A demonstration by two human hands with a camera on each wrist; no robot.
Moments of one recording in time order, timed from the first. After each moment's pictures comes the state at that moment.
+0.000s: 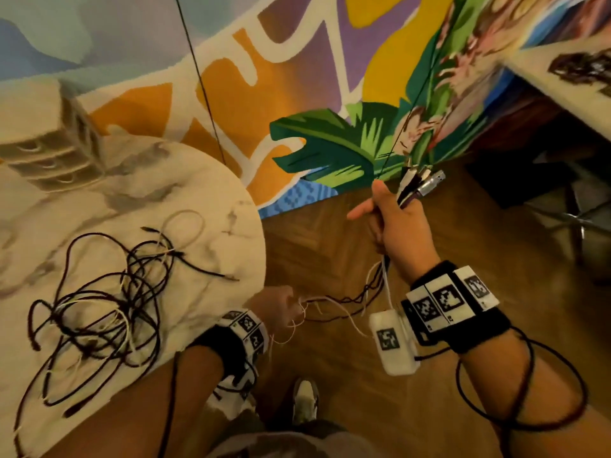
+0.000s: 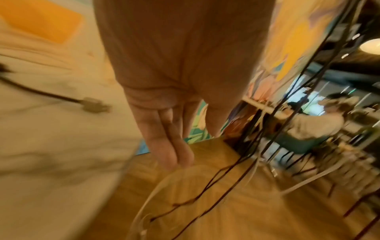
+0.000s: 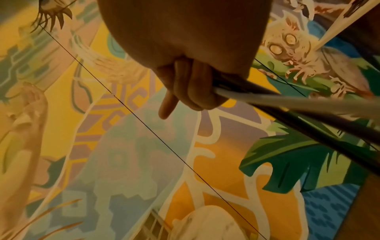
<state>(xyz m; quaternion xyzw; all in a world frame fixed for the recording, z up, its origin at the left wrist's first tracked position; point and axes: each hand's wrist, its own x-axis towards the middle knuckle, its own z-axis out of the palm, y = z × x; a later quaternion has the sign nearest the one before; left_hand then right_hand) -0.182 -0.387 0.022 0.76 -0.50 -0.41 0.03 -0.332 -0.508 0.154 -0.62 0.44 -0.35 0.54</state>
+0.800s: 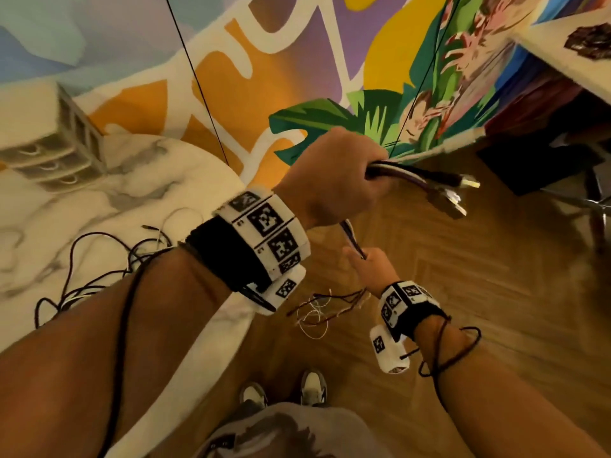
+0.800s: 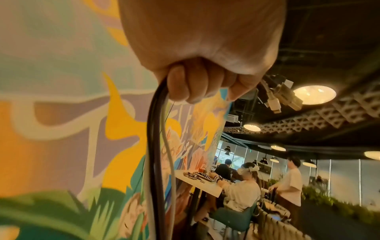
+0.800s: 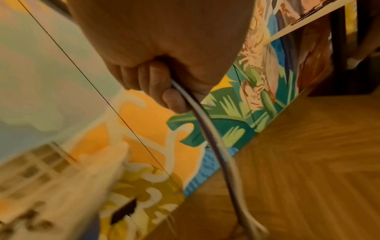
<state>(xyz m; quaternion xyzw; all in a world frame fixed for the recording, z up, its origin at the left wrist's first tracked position) -0.220 -0.485 0.220 0.59 -0.73 -0.15 0.33 -0.357 -0.522 0.028 -0.68 0.55 -0.09 0.48</state>
